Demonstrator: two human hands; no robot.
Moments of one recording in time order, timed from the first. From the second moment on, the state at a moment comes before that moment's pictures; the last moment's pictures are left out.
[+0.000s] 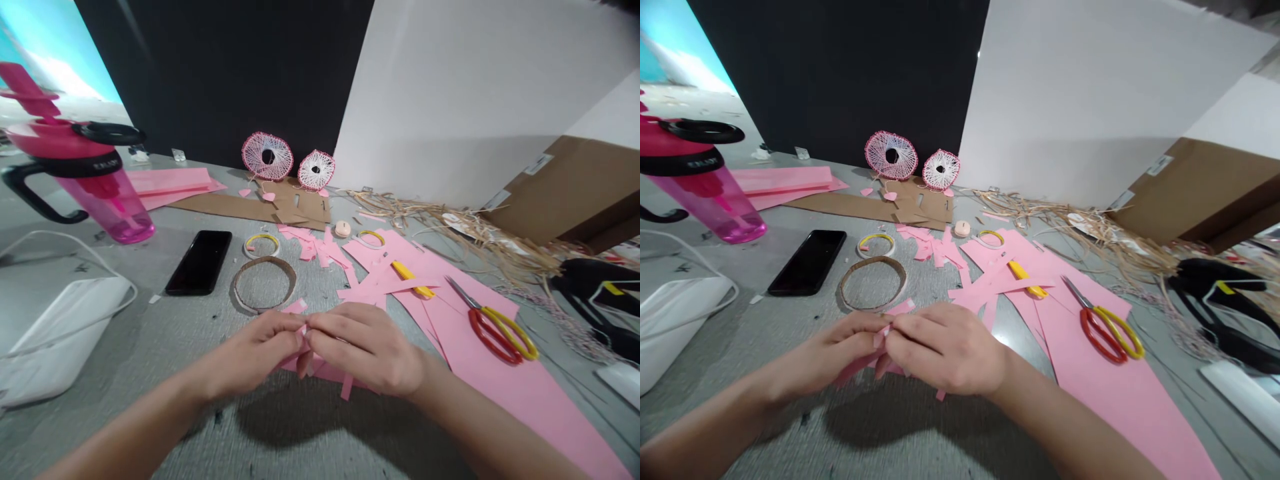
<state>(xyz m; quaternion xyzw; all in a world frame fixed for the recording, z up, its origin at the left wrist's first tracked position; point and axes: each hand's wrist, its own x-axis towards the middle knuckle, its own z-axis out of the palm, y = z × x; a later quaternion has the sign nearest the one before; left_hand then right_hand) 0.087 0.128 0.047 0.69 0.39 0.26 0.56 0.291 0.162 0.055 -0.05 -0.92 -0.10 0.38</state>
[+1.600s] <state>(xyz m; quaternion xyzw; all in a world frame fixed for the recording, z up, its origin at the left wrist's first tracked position) 0.079 0.159 0.036 0.46 0.44 0.67 0.38 0.337 0.248 0.056 -0.58 -0.81 0.03 0.12</state>
